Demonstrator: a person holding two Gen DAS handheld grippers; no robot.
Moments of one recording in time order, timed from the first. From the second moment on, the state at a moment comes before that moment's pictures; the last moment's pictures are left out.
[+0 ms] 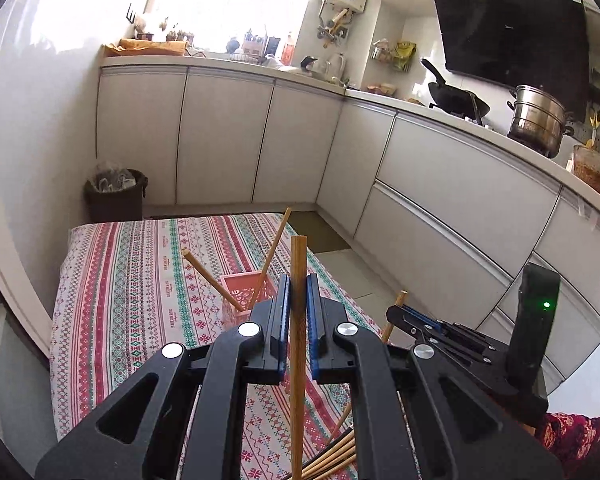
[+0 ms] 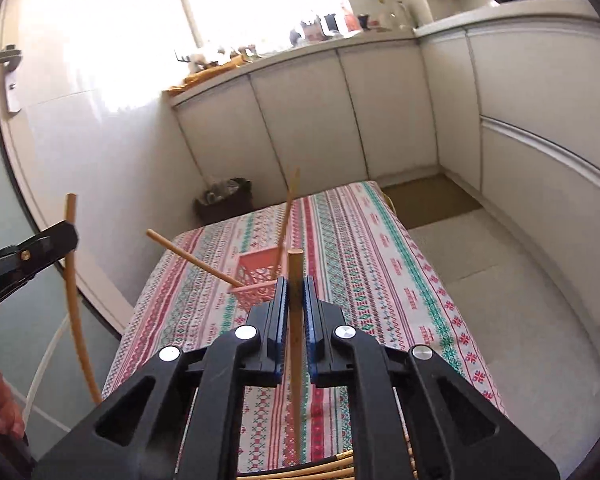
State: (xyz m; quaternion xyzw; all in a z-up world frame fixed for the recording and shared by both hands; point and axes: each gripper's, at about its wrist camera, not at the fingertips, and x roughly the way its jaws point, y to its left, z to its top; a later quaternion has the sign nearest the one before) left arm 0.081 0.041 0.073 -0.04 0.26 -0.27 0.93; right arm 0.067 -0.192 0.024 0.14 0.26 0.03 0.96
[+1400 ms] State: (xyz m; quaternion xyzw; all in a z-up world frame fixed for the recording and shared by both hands) left arm 0.206 -0.007 0.078 -0.11 0.02 -0.07 0.99; right arm 0.186 -0.192 0.100 0.09 0.12 0.11 0.98
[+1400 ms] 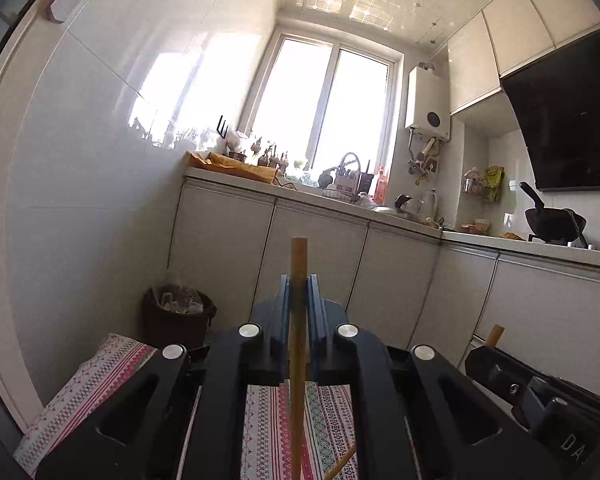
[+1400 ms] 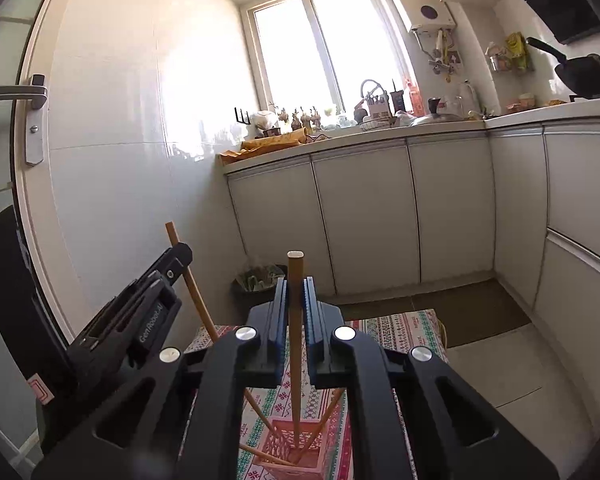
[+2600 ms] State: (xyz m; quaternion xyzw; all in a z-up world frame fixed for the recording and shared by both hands) left arm 0.077 0.041 0.136 -0.09 -0.04 -0.04 0.99; right arm 0.085 -0.200 0.152 0.14 0.07 0.06 0.99
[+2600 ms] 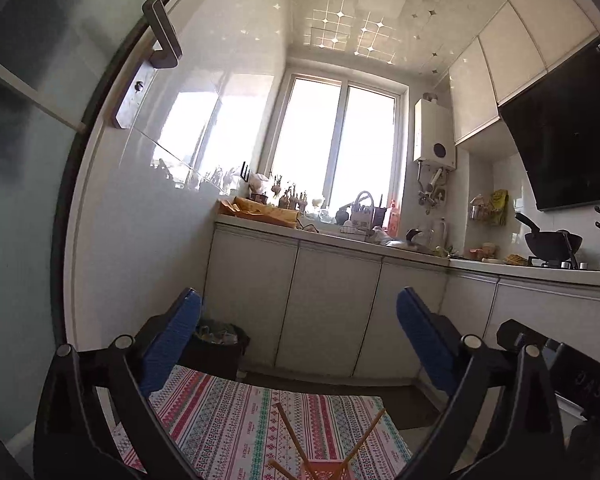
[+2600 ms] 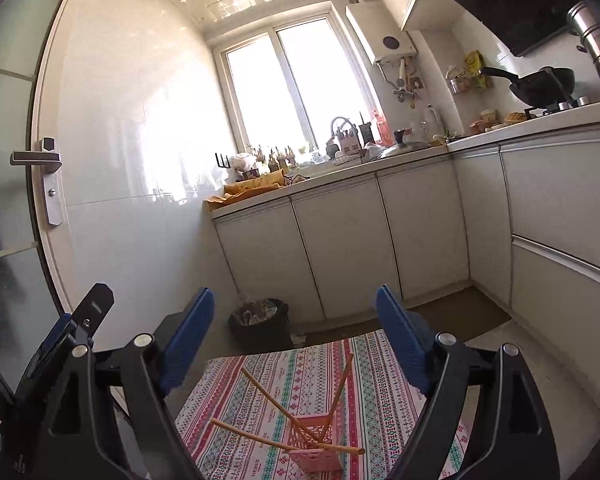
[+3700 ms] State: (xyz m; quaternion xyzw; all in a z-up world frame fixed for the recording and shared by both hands) left arm 0.066 -0.193 -0.109 0.37 0.49 -0.35 0.71; right arm -0.071 -0.374 -0.056 0.33 0.39 -0.13 0.85
